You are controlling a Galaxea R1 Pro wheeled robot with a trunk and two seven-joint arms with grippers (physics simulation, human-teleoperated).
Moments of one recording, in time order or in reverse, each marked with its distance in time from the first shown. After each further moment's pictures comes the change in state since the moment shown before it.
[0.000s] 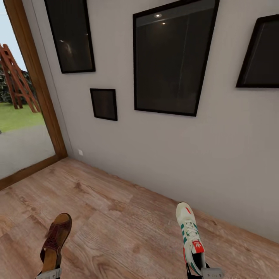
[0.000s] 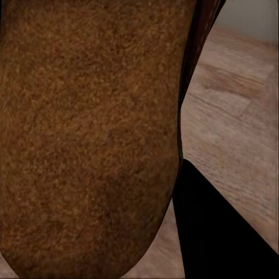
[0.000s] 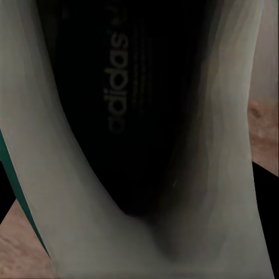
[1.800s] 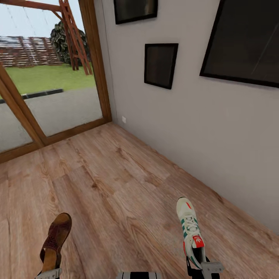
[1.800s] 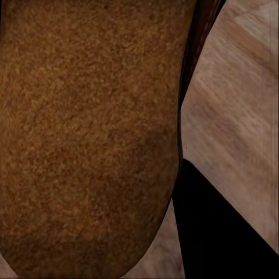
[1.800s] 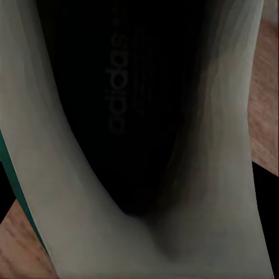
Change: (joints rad) left arm 0.000 0.001 0.000 -0.001 -0.001 0.001 0.001; right arm 0.000 -0.001 0.005 -0.055 0.000 0.000 -0.001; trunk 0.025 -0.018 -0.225
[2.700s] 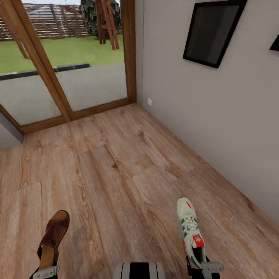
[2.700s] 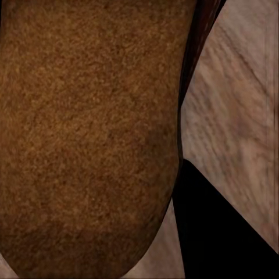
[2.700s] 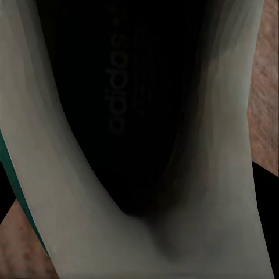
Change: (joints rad) left arm 0.000 -0.003 0.000 -0.050 0.000 0.000 0.002; right arm 0.000 -0.001 0.000 -0.003 0.000 0.000 0.002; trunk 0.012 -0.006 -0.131
